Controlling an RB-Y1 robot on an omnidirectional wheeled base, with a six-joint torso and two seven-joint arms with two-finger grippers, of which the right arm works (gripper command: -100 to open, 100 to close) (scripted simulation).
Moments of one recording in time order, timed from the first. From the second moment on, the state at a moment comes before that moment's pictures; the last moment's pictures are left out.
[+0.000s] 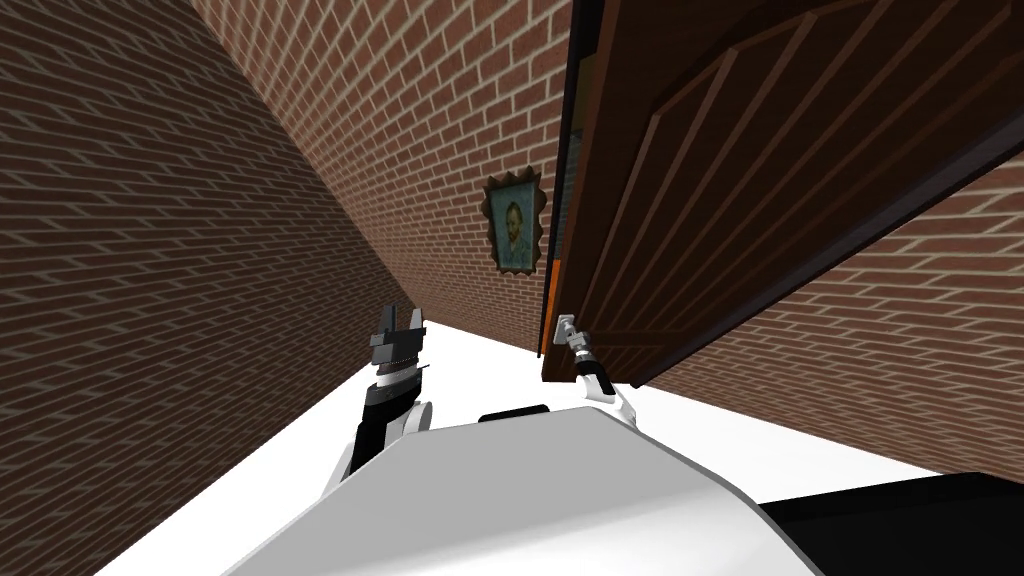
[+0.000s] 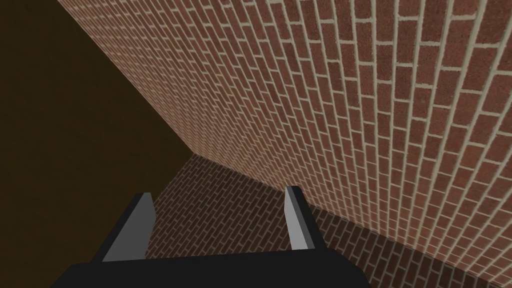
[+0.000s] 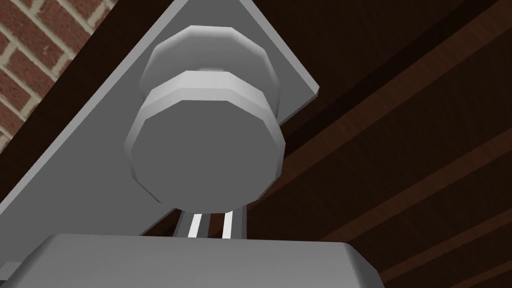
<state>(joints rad) 0.14 -0.22 -0.06 -1.33 -0.39 -0.44 -0.63</state>
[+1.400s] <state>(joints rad) 0.22 -0.18 -0.01 -1.45 -0.62 -0.37 -0.95</state>
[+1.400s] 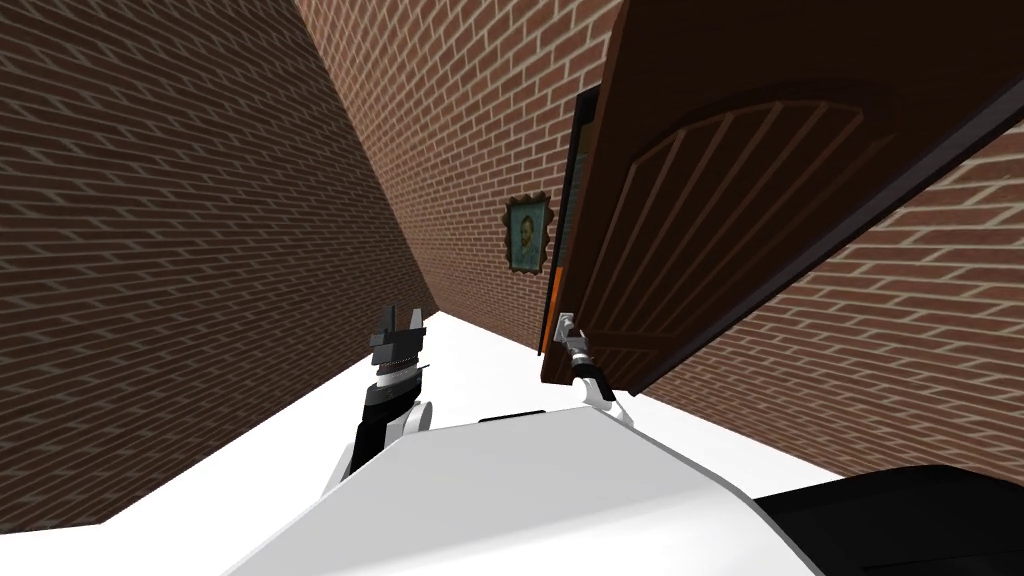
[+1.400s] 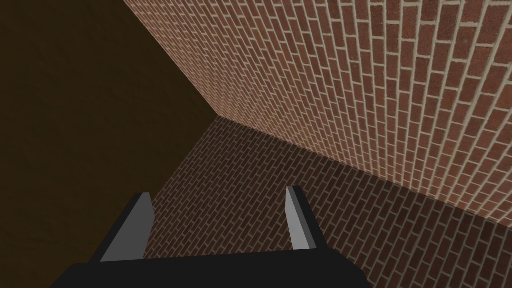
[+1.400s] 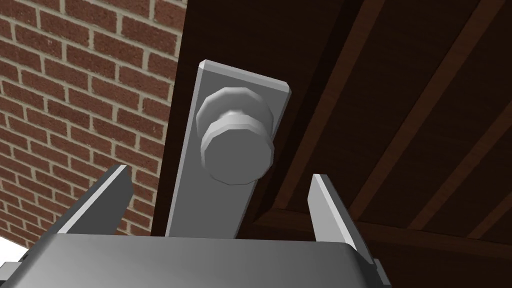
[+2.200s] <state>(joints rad) 0.24 -0.19 -0.02 -1.47 -0.70 -0.36 -1.07</state>
